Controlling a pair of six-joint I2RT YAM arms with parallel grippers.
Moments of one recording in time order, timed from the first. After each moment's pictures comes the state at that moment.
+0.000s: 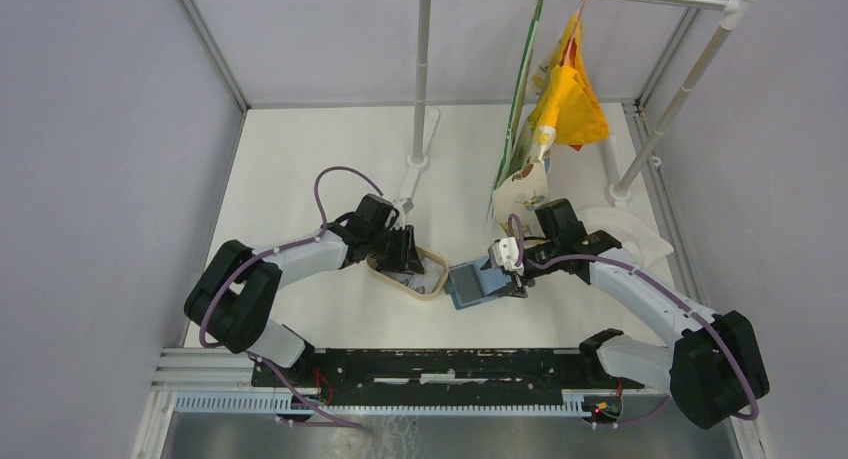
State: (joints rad) left arm -0.58 1.51 0.71 -0.17 0.40 -0.51; right arm 0.44 1.13 0.65 -0.54 -1.01 -1.14
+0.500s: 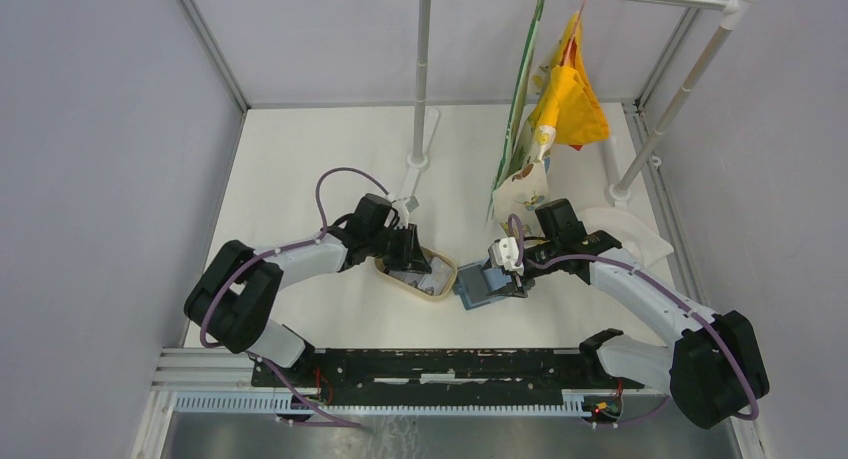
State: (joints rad) left arm -0.58 1.51 0.68 -0.04 0.53 -0.52; right arm 0.44 1.13 0.65 -0.54 -1.01 -1.14
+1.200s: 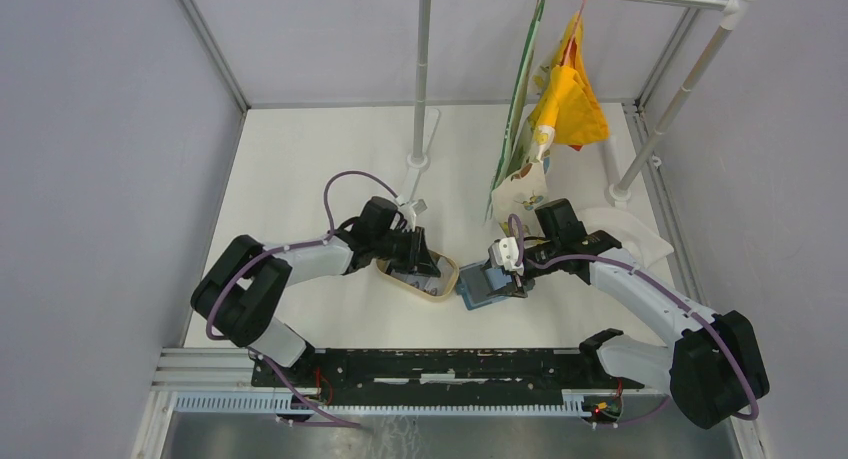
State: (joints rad) left arm -0.61 1.55 0.67 0.09 0.60 -0.57; right arm 0.44 1.13 0.65 -0.54 -1.01 -1.14
